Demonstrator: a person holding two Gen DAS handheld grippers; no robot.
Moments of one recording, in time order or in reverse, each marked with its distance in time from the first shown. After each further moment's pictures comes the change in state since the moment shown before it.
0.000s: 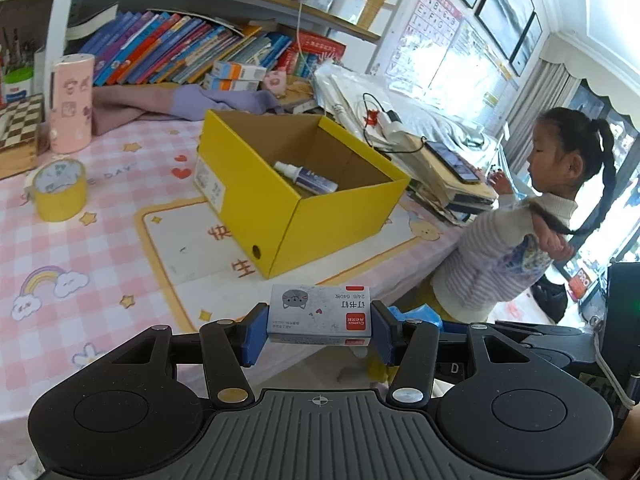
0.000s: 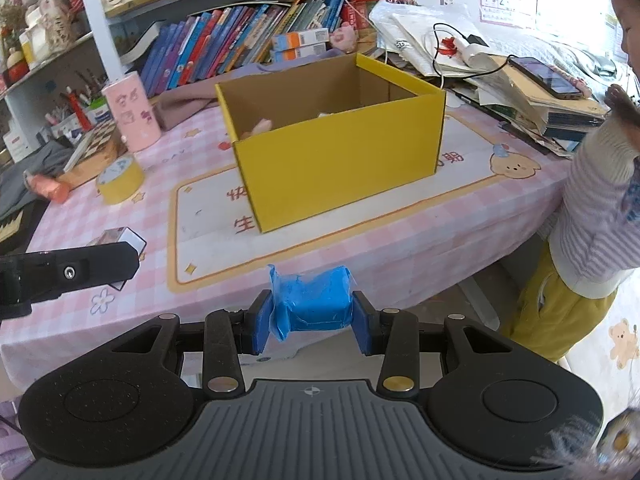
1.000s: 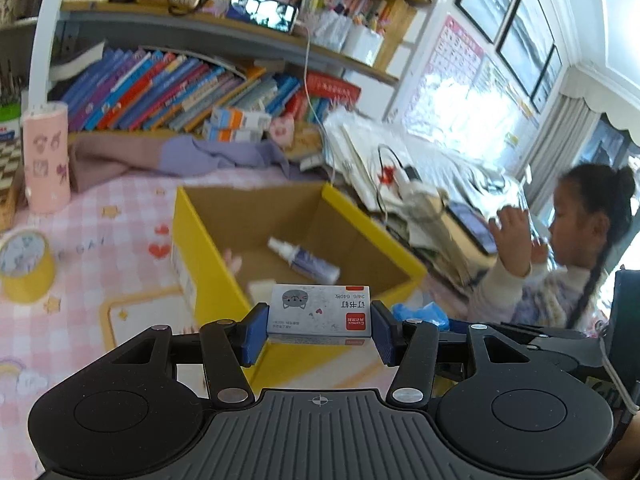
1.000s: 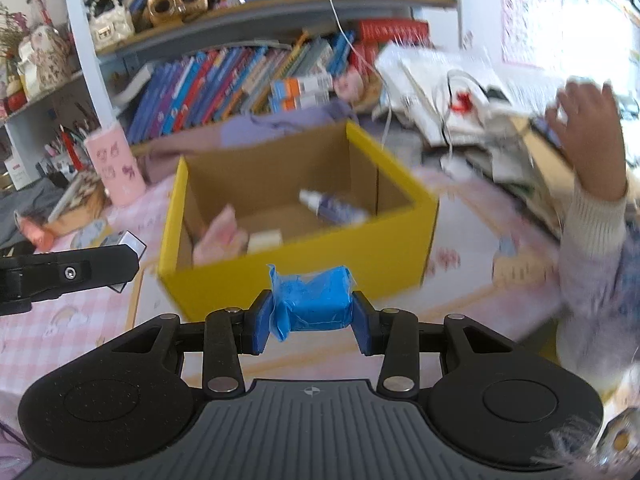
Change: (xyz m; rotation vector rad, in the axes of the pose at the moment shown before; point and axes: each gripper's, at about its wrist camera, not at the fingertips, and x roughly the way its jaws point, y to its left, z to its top) left arm 0.070 -0.024 0.084 -0.037 -0.128 0.070; right arm 0.047 -0.059 0.105 -0.078 -0.102 0.066
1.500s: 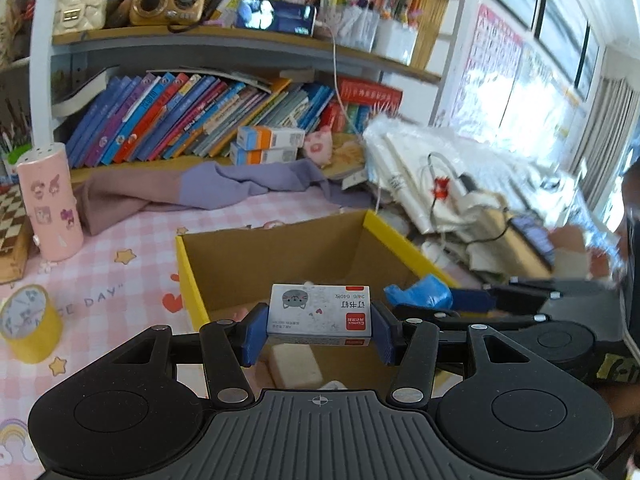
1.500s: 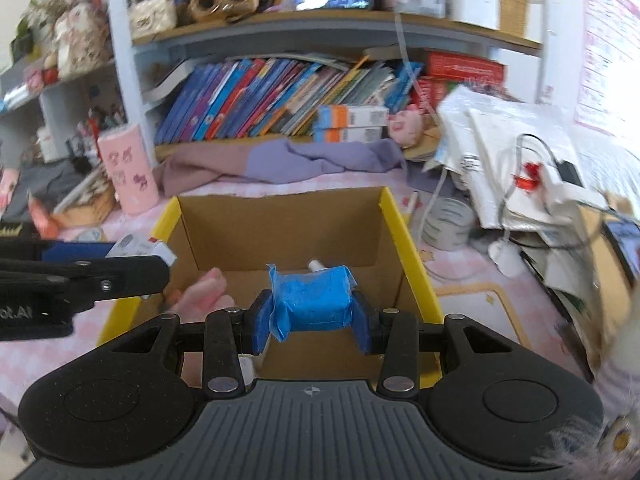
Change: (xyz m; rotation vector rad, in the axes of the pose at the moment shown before) left arm 0.080 -0.022 0.033 0.070 -0.009 0.199; right arm 0.083 -0.030 0.074 -0.219 -0.018 0.144
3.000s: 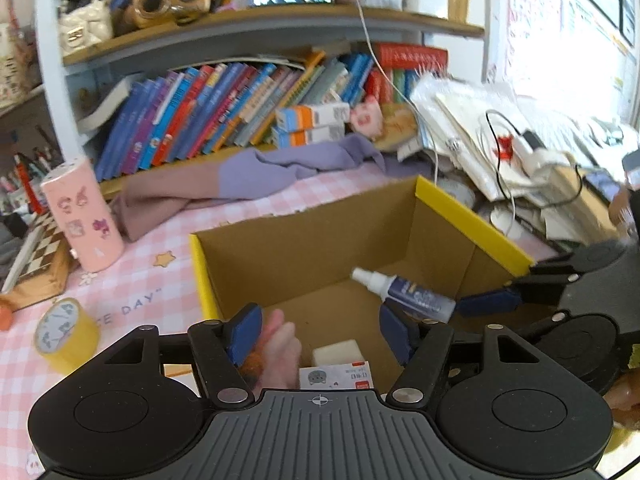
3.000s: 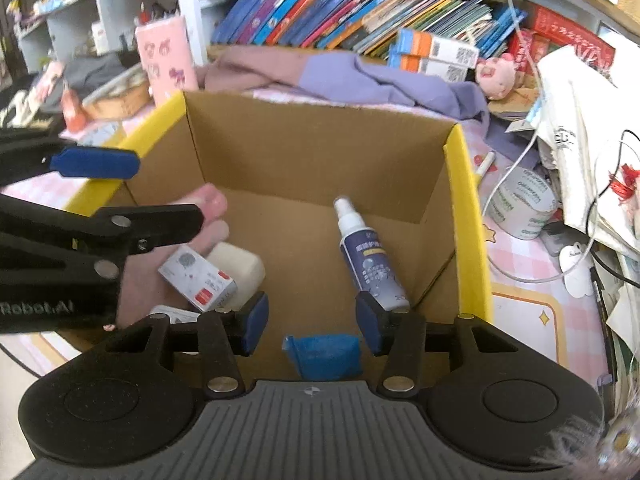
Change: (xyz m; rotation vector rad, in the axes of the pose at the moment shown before) left arm 0.040 -0.027 -0.001 0.075 0.047 0.237; right arm 0.077 -0.026 -0.002 -0.199 0.219 0.185
